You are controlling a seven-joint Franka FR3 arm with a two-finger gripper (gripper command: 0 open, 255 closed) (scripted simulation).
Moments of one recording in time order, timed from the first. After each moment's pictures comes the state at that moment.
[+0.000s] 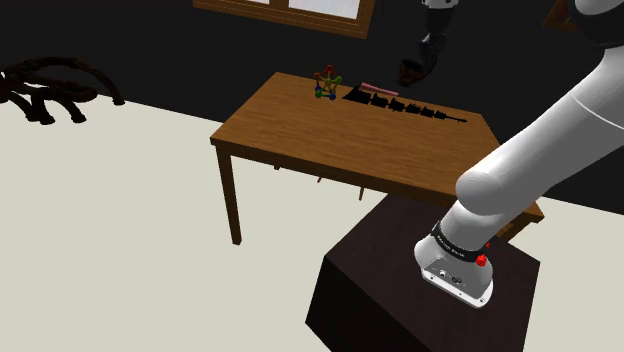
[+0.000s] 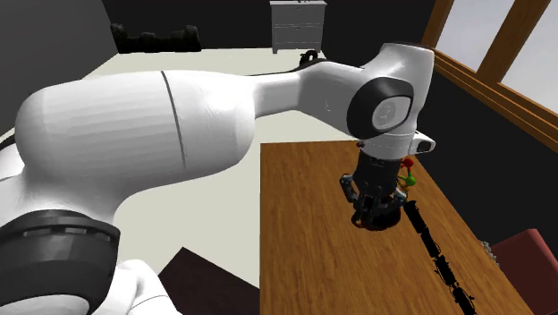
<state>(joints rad) -0.35 -0.19 -0.27 -1.90 -0.20 1.61 -0.50</state>
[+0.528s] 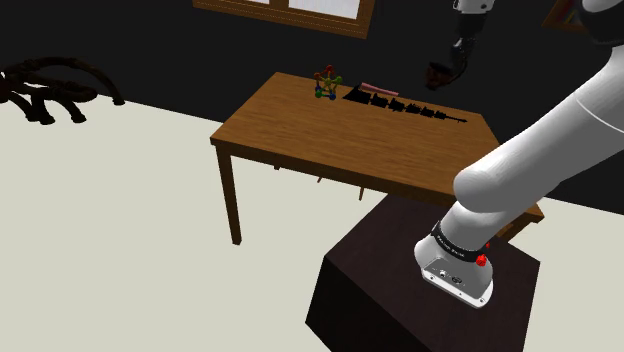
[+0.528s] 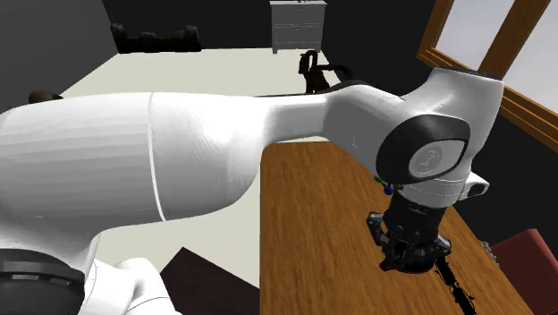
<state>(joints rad) -0.43 -0.22 -0.38 -1.93 -0.25 1.65 -0.68</state>
